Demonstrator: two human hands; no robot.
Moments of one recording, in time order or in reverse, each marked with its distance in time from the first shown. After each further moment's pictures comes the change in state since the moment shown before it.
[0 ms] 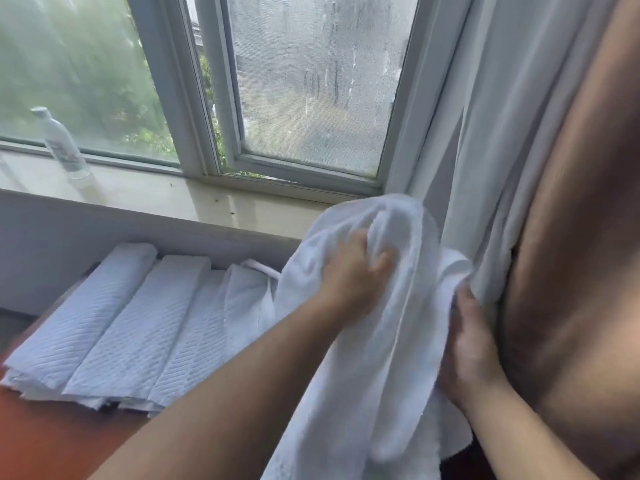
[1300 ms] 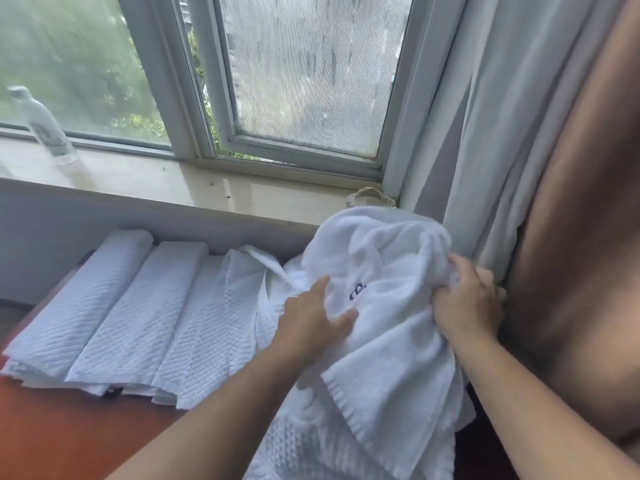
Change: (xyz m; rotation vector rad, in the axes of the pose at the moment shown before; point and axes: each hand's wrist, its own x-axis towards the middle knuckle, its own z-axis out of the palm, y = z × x) left_hand -0.060 -0.100 -0.006 0.272 -0.151 -0.340; right_hand 0.033 -0.004 -0.008 -1.359 0.536 -0.224
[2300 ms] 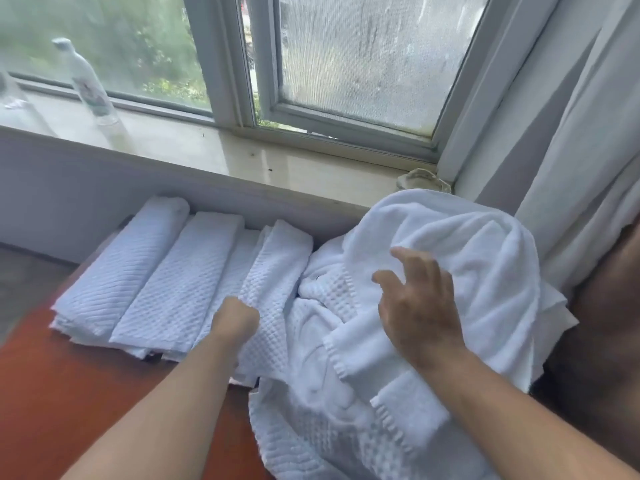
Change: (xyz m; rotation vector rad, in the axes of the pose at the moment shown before) left_hand 0.025 -0.180 -0.062 -0.093 0.168 -0.698; right_hand -0.071 -0.069 0.073 -0.360 -0.021 -0.870
